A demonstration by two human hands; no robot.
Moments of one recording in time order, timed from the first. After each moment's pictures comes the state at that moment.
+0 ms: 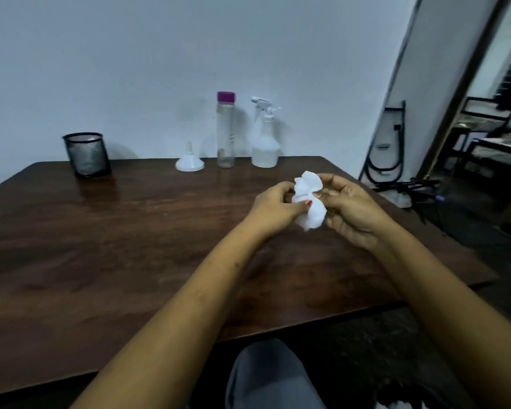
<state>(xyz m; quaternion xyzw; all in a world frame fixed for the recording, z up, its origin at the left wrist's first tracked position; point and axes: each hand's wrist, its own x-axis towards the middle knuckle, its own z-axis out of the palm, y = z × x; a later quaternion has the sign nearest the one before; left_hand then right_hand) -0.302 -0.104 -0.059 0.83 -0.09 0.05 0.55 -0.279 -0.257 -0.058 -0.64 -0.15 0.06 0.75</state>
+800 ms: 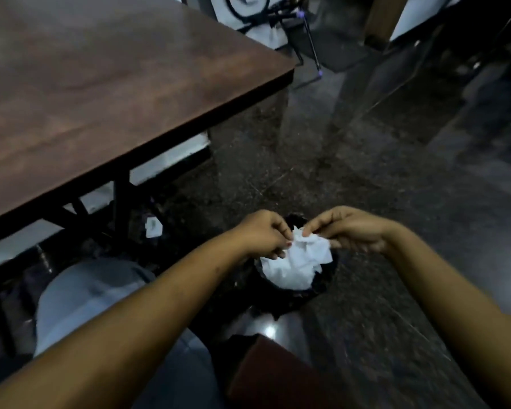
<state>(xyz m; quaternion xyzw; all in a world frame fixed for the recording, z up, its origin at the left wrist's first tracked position) -0.355 -0.385 -0.294 0.80 -0.16 -0.42 0.40 -0.414 -0.586 -0.314 -0.67 0.19 0.29 0.66</state>
